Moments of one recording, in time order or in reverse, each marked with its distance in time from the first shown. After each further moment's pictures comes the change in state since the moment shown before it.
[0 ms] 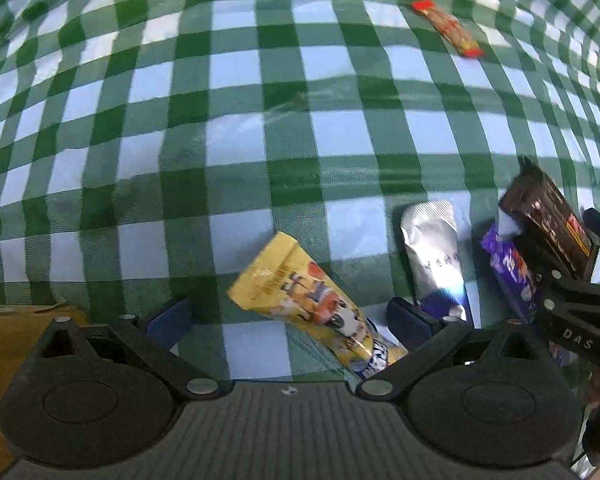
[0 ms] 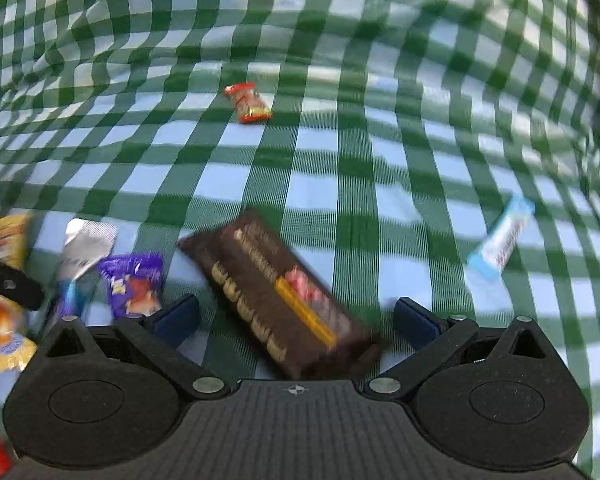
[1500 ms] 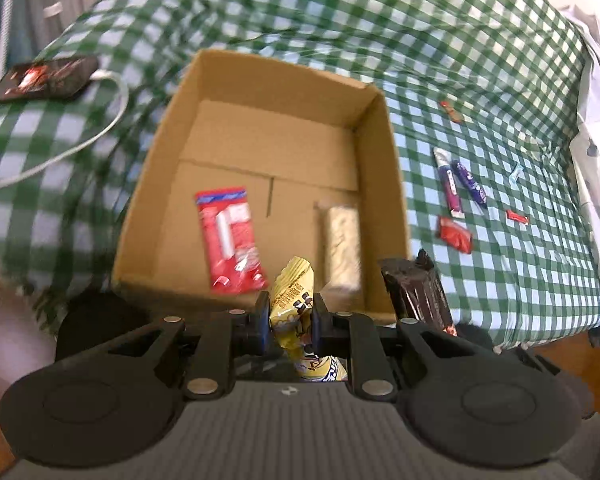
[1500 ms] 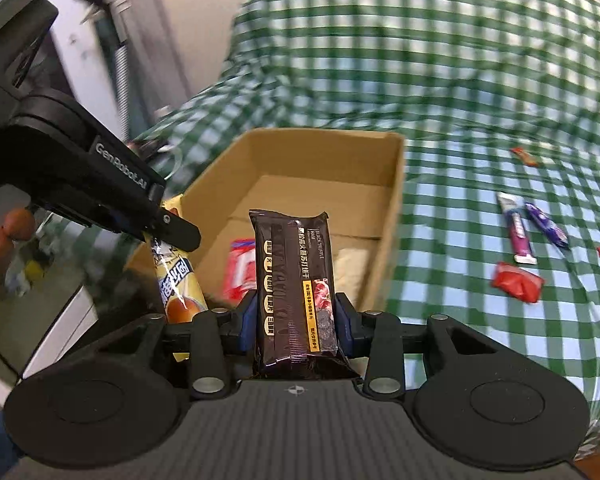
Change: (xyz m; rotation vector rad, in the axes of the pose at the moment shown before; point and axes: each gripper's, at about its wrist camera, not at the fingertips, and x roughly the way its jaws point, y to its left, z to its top) left arm -0.322 0.226 -0.385 -0.269 -0.251 -0.088; right arm -0.400 0.309 -0.122 -0.060 -0.100 0.415
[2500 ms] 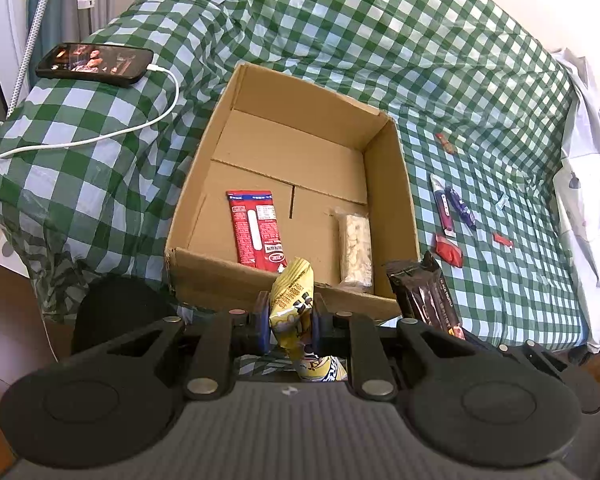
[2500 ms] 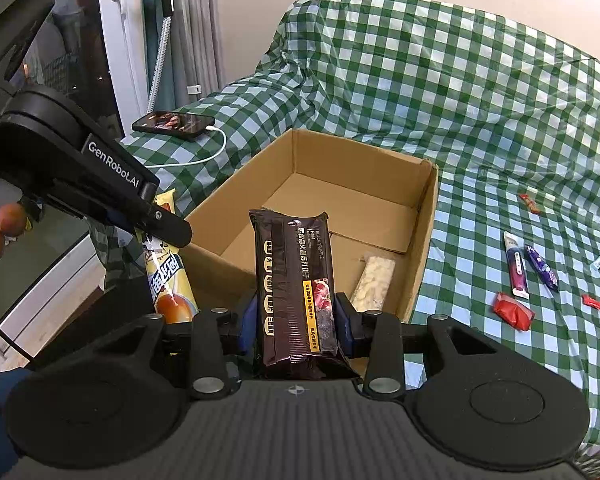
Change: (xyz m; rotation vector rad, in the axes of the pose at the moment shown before) left arm -0.033 0.045 -0.034 -0.064 -0.091 -0.061; right arm -0.022 0.065 -0.012 -0.161 -0.008 -0.058
